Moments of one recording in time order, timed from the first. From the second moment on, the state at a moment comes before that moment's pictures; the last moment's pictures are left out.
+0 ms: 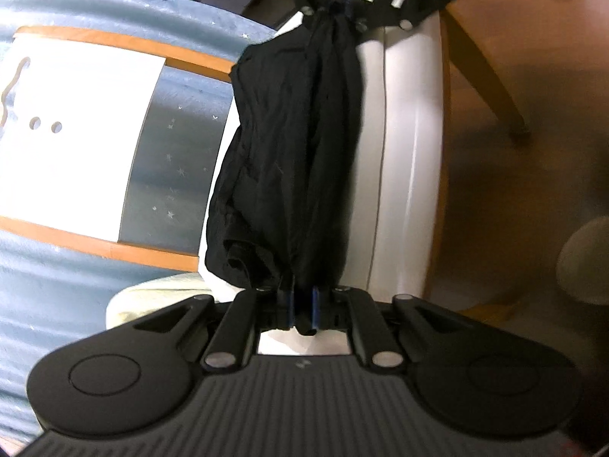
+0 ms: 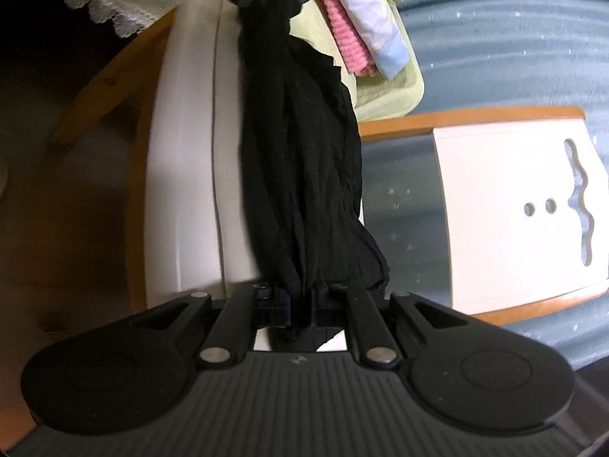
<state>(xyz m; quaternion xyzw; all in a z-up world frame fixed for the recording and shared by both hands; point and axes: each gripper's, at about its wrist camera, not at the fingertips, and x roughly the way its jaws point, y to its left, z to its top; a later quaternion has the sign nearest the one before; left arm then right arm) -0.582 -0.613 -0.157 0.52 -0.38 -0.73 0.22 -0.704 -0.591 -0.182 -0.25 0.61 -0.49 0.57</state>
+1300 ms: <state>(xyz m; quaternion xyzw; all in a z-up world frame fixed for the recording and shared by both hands) -0.580 -0.775 -0.056 0.35 0.04 -0.86 0.36 -0.770 -0.622 -0.111 0.08 0.39 -0.62 0.68</state>
